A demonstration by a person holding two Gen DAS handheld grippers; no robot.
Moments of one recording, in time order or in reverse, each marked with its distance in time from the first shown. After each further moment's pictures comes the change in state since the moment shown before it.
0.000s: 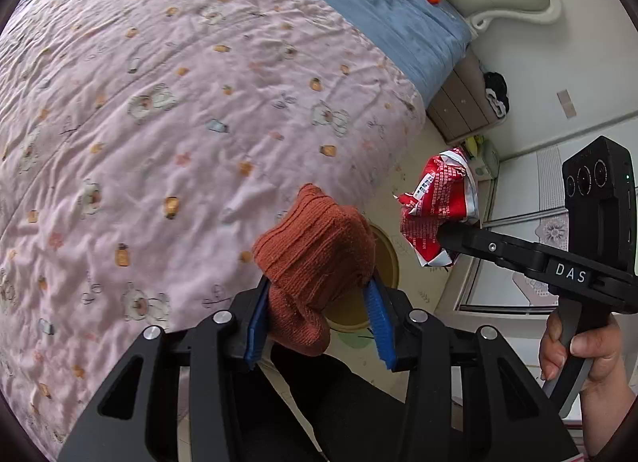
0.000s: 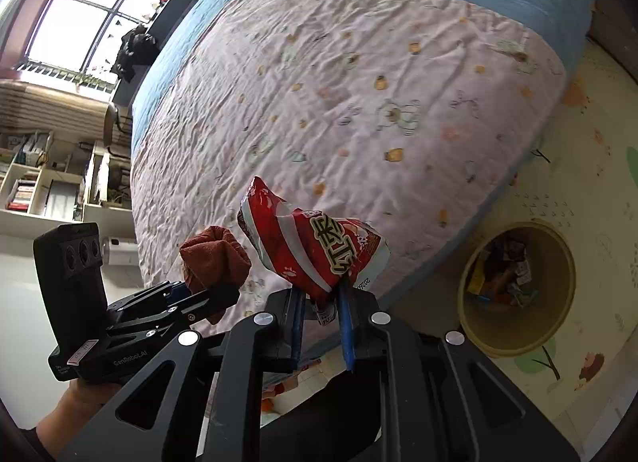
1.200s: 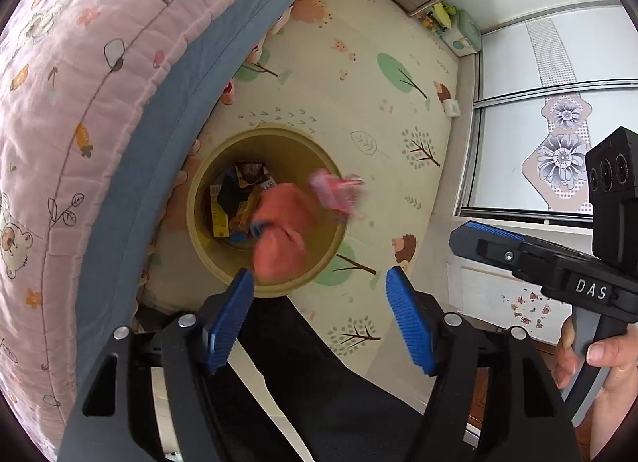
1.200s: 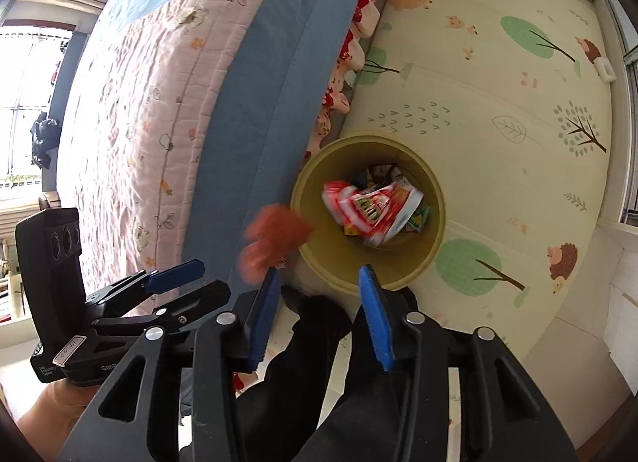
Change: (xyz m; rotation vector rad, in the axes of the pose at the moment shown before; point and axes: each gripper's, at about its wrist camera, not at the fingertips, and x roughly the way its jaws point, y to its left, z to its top) left arm 0.225 -0.179 -0.039 0.220 0.363 0.009; right arm -0.047 -0.247 -0.078 0.357 0.049 -0.146
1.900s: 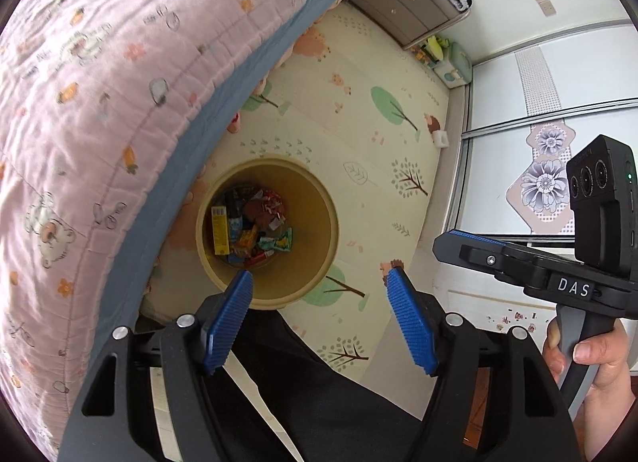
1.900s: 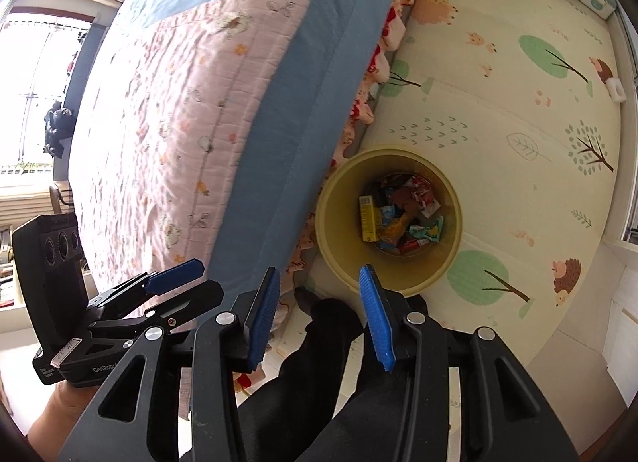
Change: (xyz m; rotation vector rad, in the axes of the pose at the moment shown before) left arm -0.061 0.012 -0.011 -0.020 -0.127 -0.030; right arm -0.028 0.050 0.004 -0.076 -0.024 0.043
